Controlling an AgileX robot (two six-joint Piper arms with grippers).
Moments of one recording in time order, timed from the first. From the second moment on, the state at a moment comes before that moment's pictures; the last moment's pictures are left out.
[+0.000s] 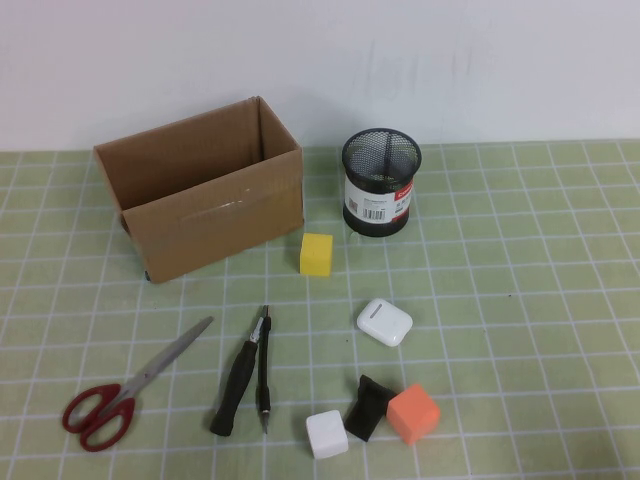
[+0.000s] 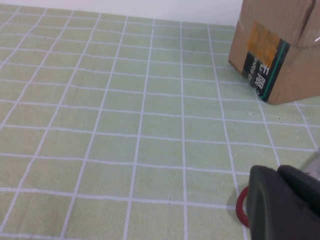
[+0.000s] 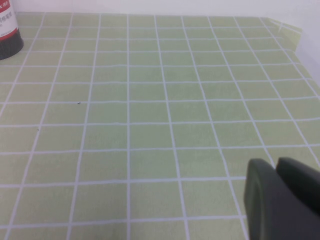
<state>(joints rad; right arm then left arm) 0.06 -0.01 0.03 -0.23 0.38 0.23 -0.03 -0.01 0.02 0.08 0.36 -0.10</state>
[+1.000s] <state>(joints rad) 0.06 -0.01 0.03 -0.23 0.38 0.23 -0.03 -0.01 0.03 0.08 0.34 -0.10</state>
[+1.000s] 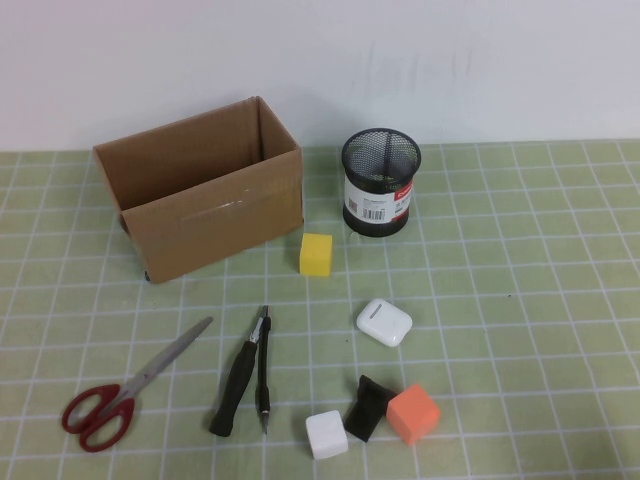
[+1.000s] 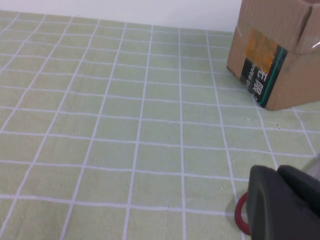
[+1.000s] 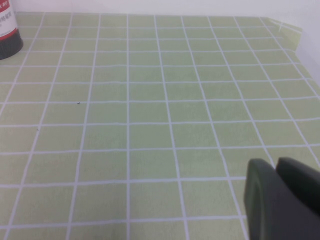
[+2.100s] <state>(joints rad) 0.06 -0.01 0.03 -0.23 0.38 0.23 -0.03 -0.01 0.03 0.16 -0.39 -0.10</state>
